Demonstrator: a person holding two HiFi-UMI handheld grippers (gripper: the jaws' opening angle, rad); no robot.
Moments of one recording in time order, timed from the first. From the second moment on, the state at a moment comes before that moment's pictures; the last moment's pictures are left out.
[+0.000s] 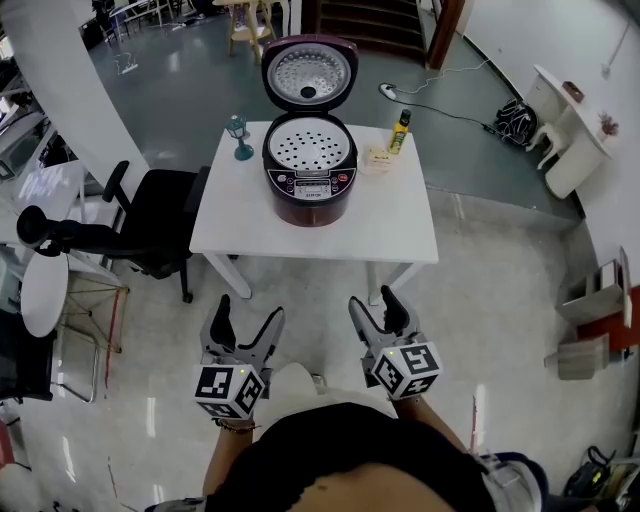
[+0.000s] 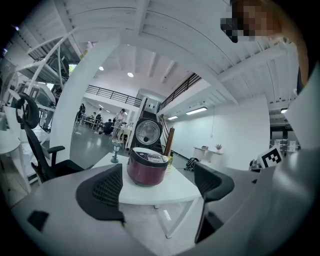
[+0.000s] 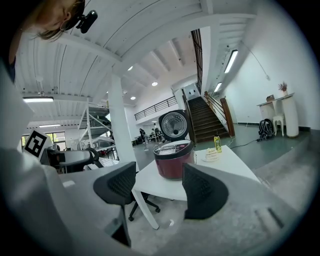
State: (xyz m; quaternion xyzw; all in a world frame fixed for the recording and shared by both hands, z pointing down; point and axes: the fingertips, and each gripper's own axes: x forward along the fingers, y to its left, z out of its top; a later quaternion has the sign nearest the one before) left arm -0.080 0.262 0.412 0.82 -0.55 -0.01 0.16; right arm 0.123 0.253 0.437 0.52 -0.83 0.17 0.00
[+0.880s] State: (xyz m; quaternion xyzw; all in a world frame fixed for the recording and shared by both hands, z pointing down) left arm -0.078 0.211 0.423 0.82 -0.55 0.02 0.15; right arm 0.134 0.192 0.445 0.53 -0.83 0.17 0.01
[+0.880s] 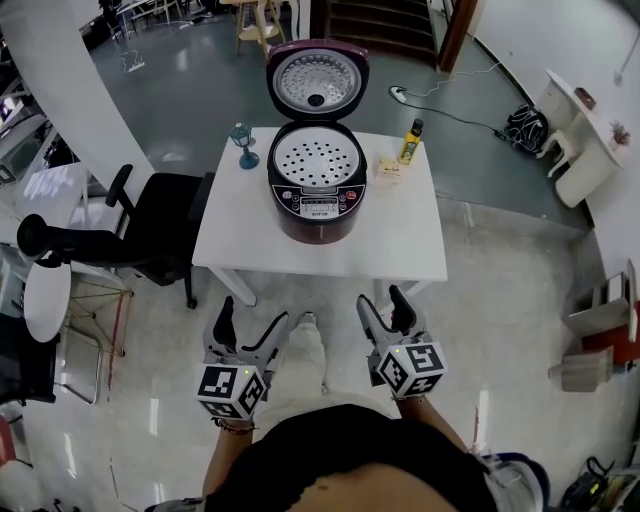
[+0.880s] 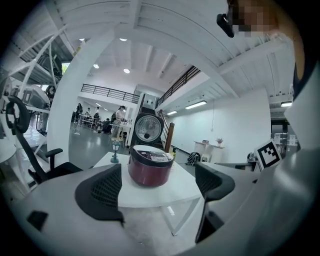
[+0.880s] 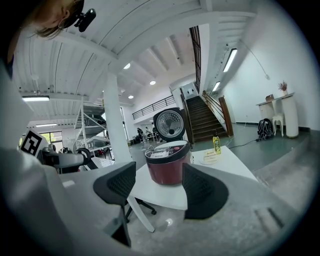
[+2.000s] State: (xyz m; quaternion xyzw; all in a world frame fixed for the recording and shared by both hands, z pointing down) left arm -0.100 -0.040 0.411 0.82 -0.56 0.05 0.15; right arm 0.145 -0.031 0.424 0.58 -0.80 0.14 0.03
